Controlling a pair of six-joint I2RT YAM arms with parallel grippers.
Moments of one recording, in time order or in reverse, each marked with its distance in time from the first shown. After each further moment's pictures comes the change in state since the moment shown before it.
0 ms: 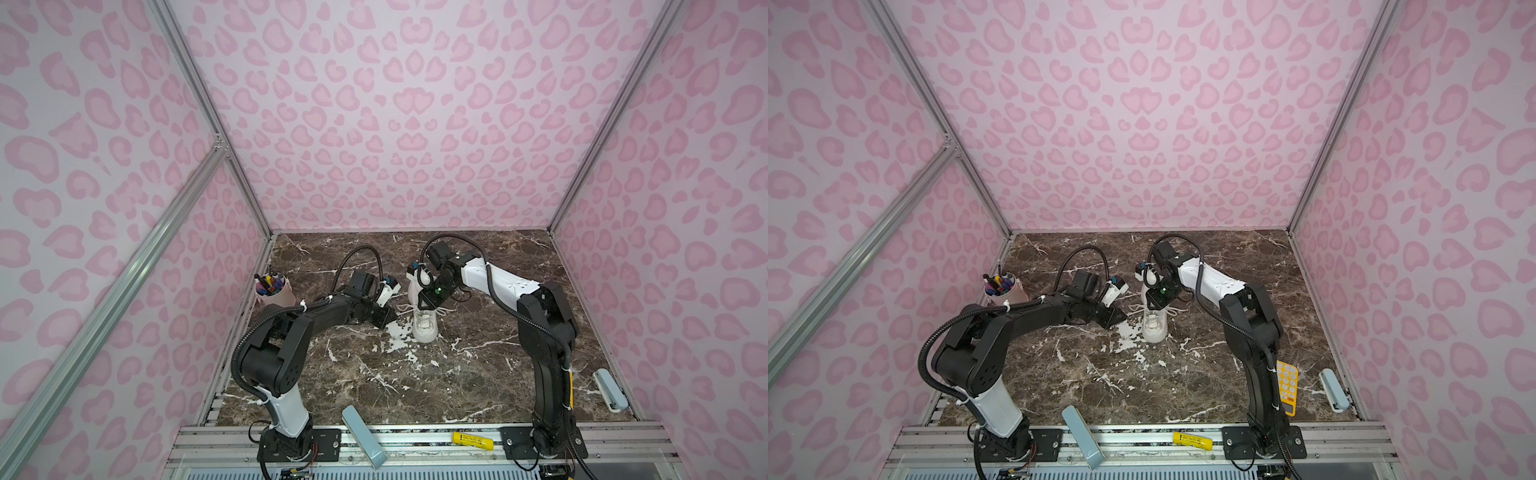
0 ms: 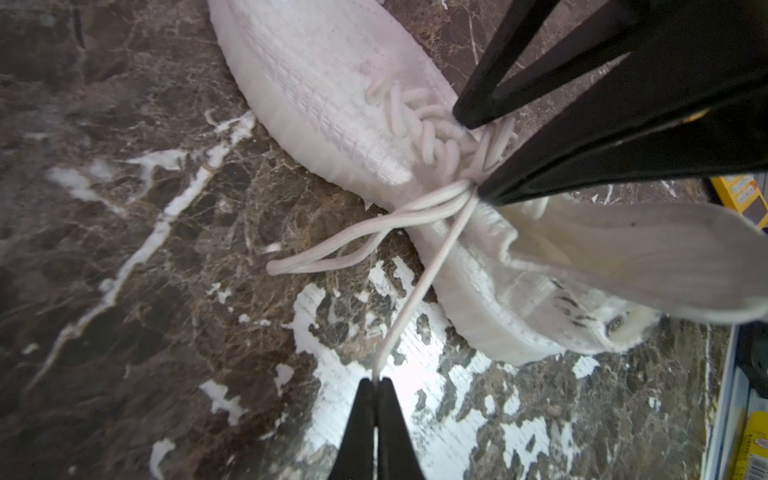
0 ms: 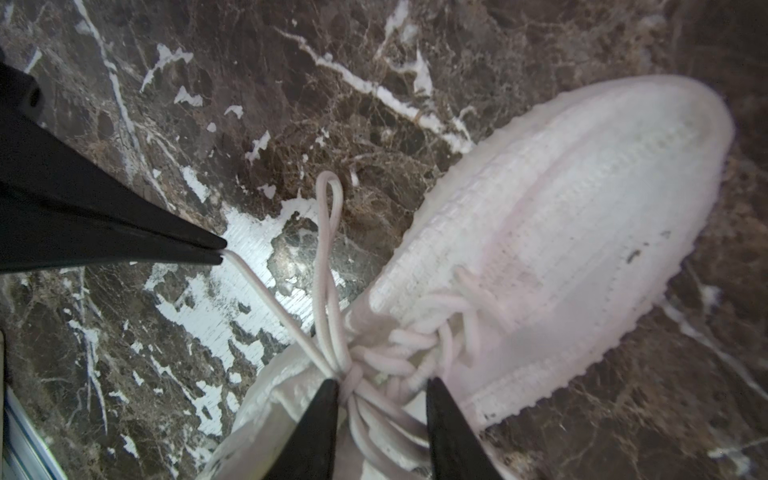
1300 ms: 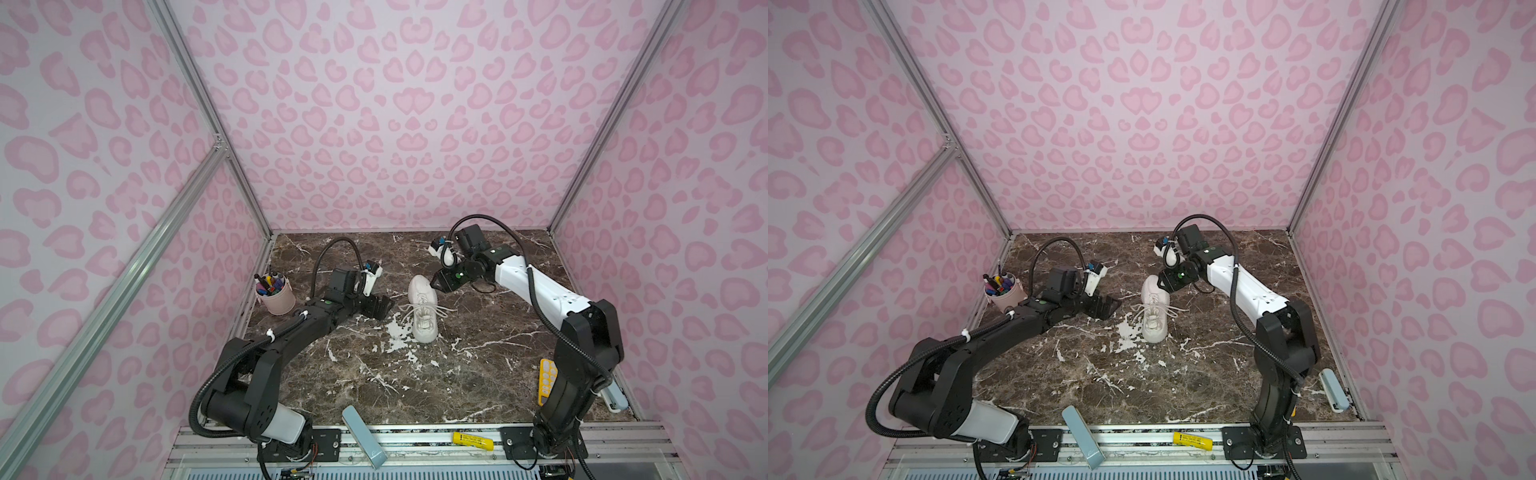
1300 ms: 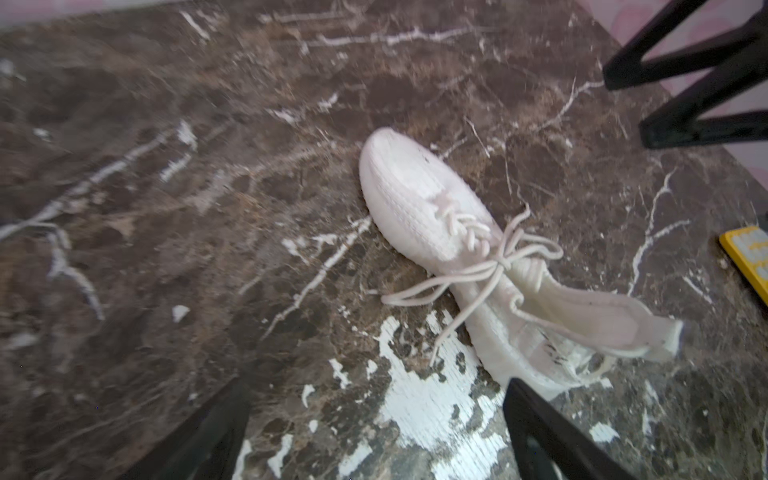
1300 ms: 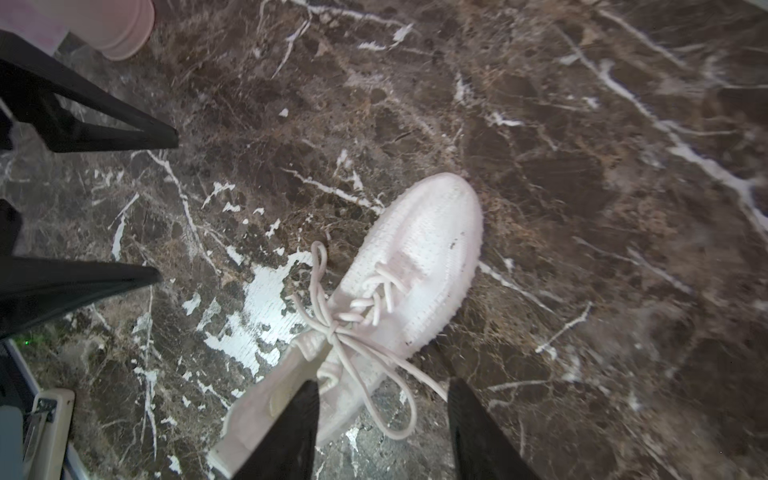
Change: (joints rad) left arm 0.070 -0.305 -0.106 0.129 -0.169 -0.087; right arm -0.131 -0.305 -0.159 0.142 -0.009 0.128
